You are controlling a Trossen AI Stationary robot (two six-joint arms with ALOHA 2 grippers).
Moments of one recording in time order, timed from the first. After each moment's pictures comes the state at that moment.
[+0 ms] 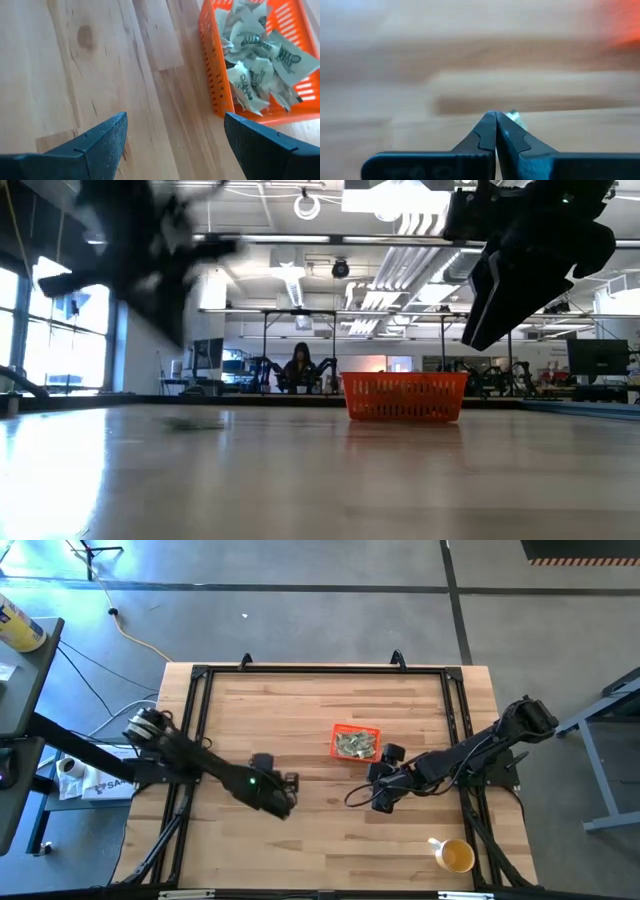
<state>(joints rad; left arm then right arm) -0.44 1.72 1.09 -0.93 -0.50 -2.01 0.39 1.49 0.90 -0.58 0.42 0.54</state>
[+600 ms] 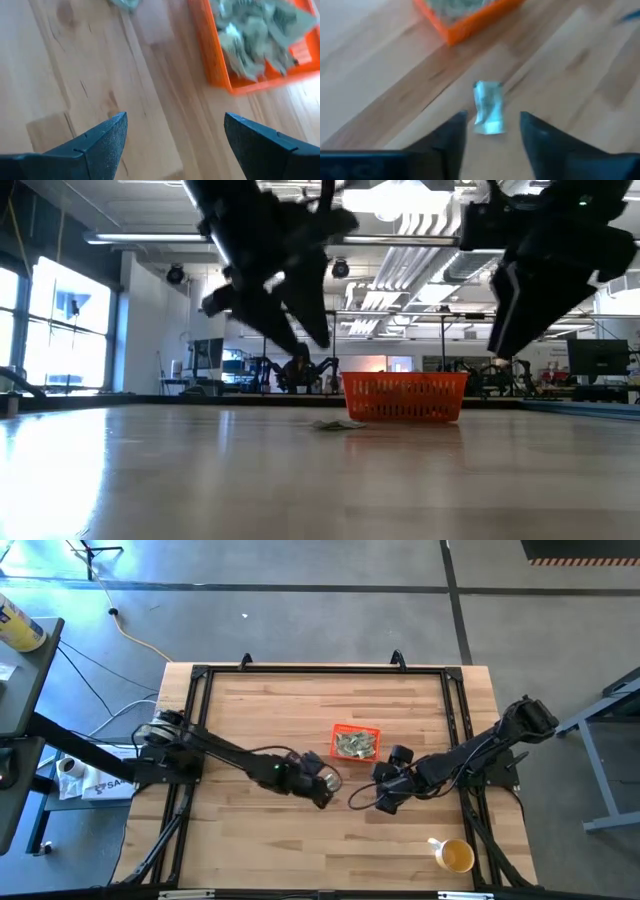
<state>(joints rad) -0.28 1.82 1.28 -0.51 -0.46 -0.97 0.41 1.48 0.90 -0.68 0.41 0.68</state>
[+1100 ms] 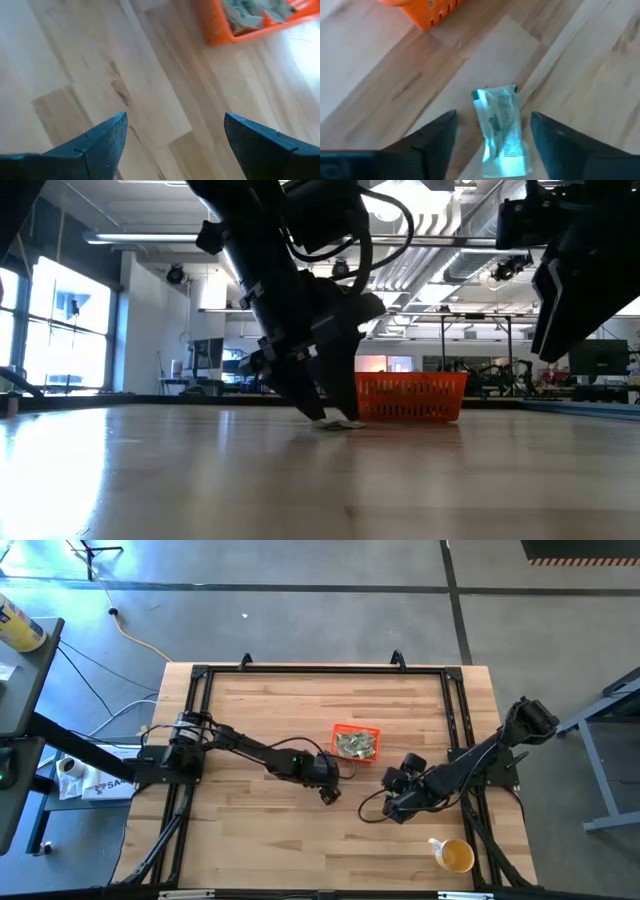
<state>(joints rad) -0.16 2.04 1.28 -0.33 -0.21 -0.79 0.54 1.49 0.90 -0.83 0.45 0.95</state>
